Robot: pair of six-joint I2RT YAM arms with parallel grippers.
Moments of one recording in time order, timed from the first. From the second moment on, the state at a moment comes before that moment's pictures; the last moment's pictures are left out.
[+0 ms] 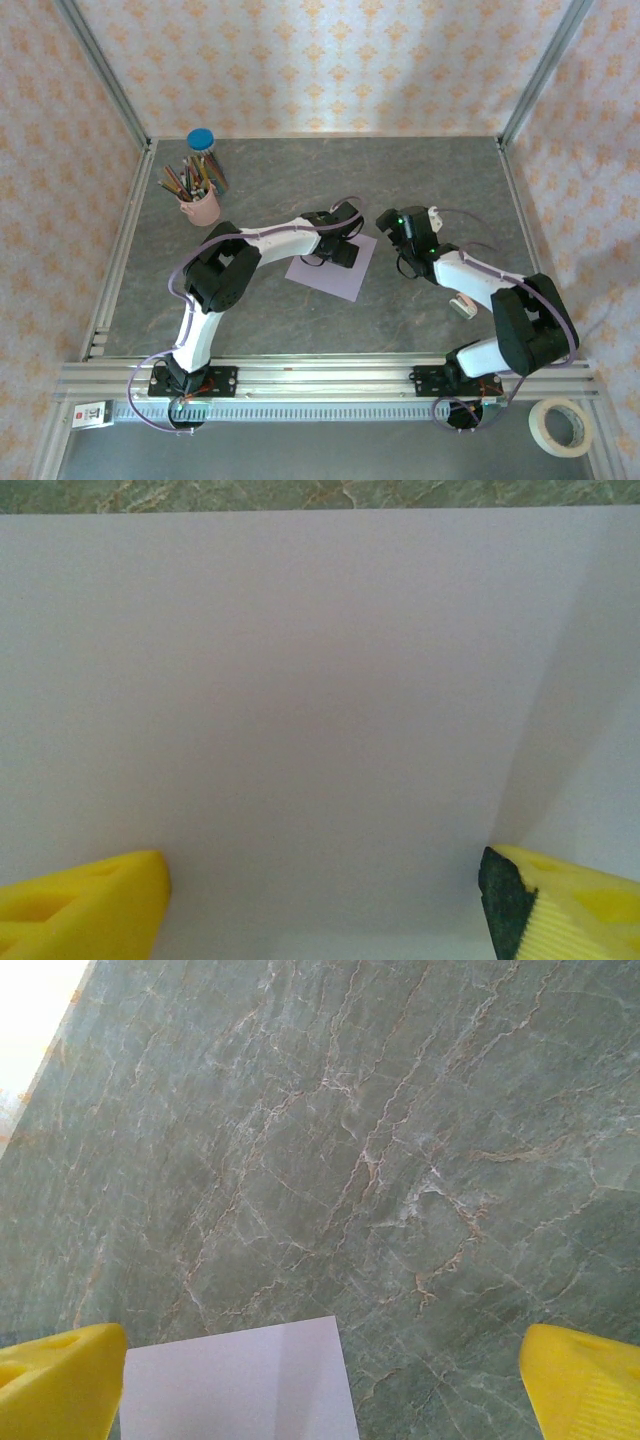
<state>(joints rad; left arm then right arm) -0.74 2.09 1.47 -0.59 -0.15 -0.43 0.39 1.41 0.67 -0.02 0.16 1.09</state>
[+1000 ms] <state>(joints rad) -0.75 2.09 1.43 -0.51 -0.16 -0.43 0.39 1.43 0.67 -0.02 0.16 1.09</state>
